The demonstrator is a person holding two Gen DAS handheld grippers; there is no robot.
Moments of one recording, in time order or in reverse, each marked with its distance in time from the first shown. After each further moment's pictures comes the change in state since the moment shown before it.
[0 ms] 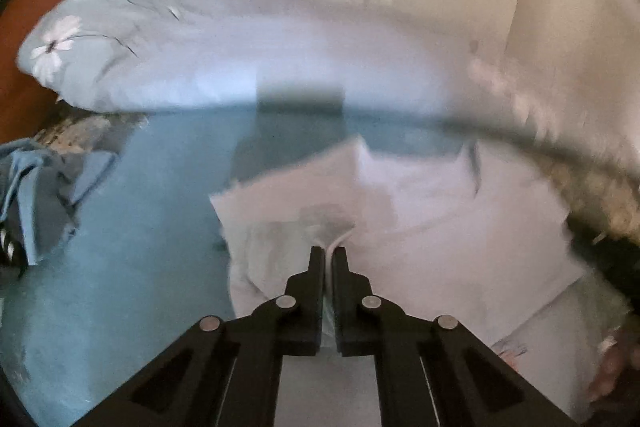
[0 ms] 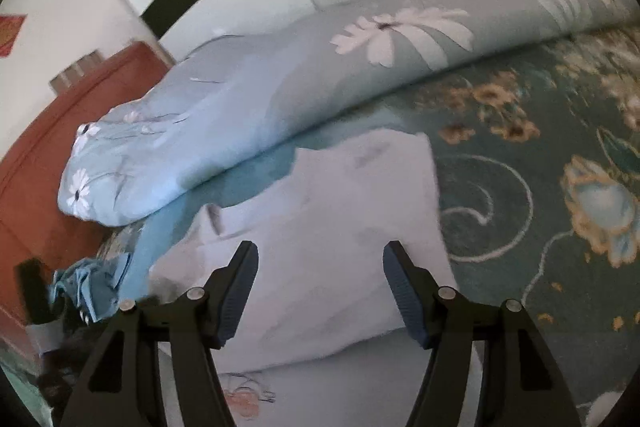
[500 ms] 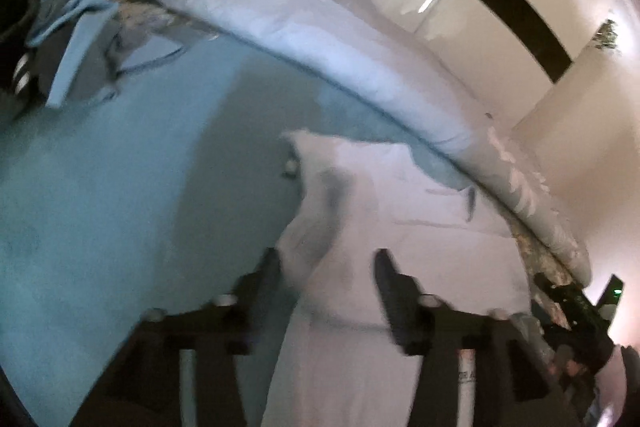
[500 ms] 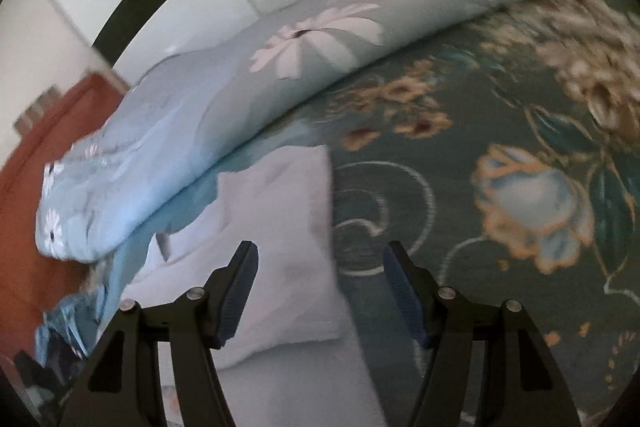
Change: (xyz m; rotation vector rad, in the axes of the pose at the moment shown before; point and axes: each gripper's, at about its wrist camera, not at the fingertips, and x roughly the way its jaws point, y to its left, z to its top) left arm -0.017 0.071 -0.030 -0.334 0.072 -0.148; right arm -0.012 -0.057 0.013 0.146 -0.003 -0.099
